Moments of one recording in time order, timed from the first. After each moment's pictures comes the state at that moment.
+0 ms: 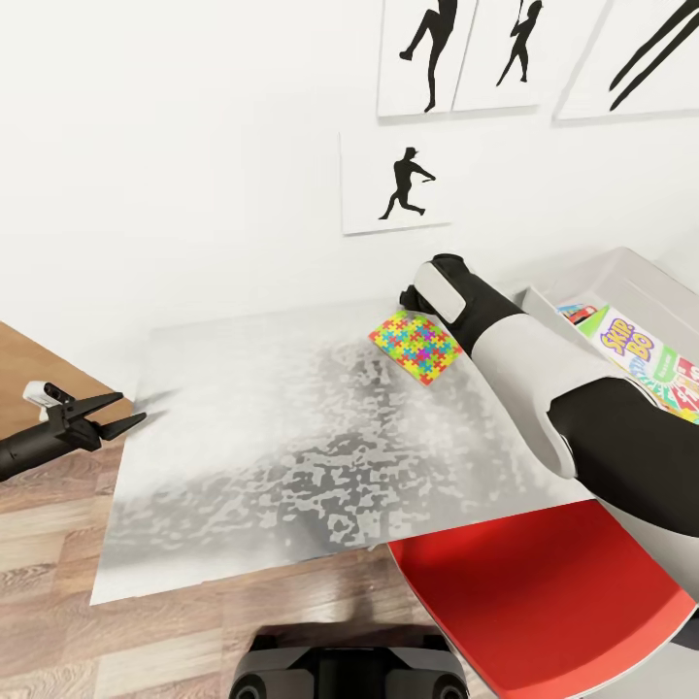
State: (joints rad) left arm -0.85 0.61 0.21 -0.65 0.44 0.95 -1.57; right arm -1.62 0.13 0.42 -0.36 -0.78 0.62 -0.64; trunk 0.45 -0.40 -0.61
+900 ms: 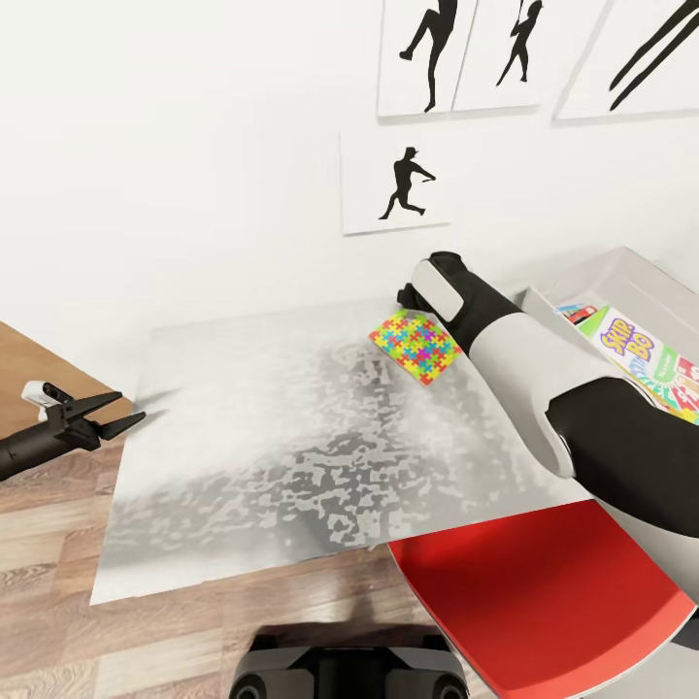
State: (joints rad) left arm -0.85 0.61 0.21 -0.65 0.44 0.95 -1.57; right arm -1.62 0.14 0.42 -0.37 -0.78 0.62 -0.65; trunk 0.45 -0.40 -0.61
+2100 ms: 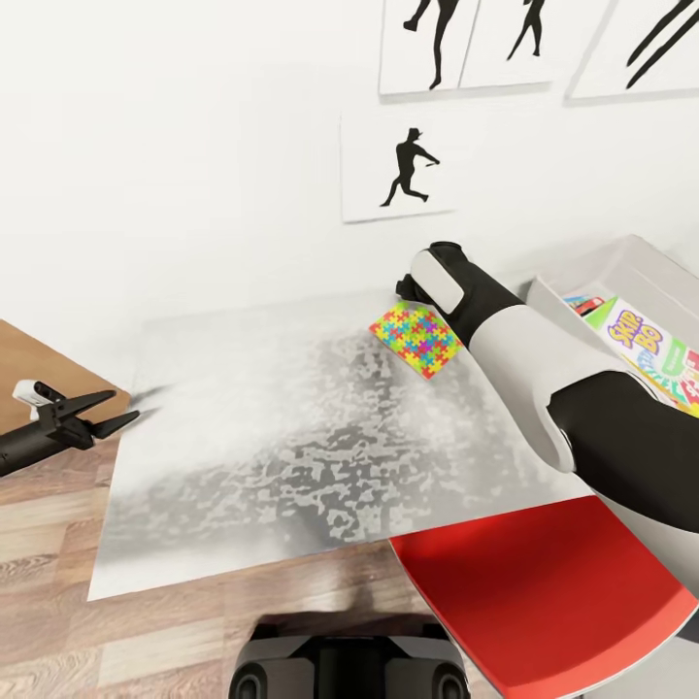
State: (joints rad) left arm -0.85 0.62 0.23 -0.65 0.44 0.95 -1.57; right arm -1.64 0.14 0.42 -0.38 -0.78 0.62 -0.65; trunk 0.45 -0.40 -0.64
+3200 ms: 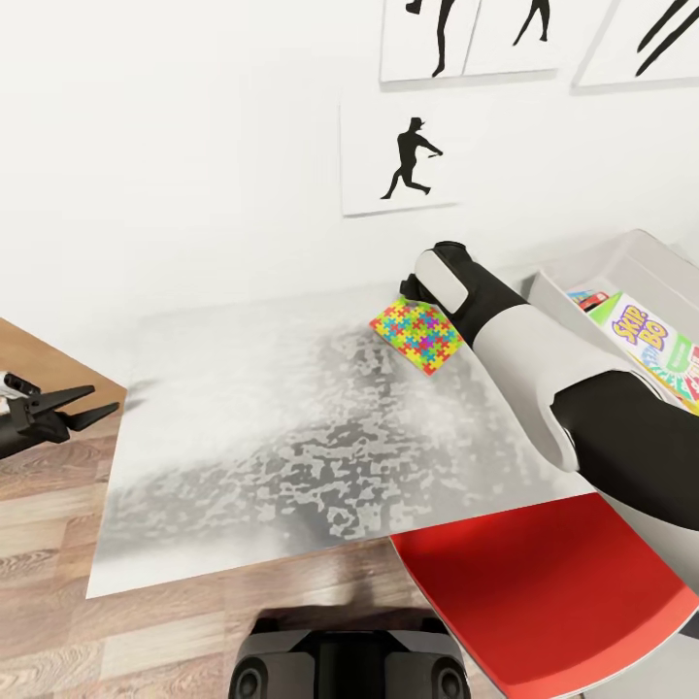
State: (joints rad) left arm -0.82 0.67 0.25 -0.76 0.44 0.94 -1.57; right arm -1.64 0.13 0.42 -0.38 -0.78 0.62 -0.65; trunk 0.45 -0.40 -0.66
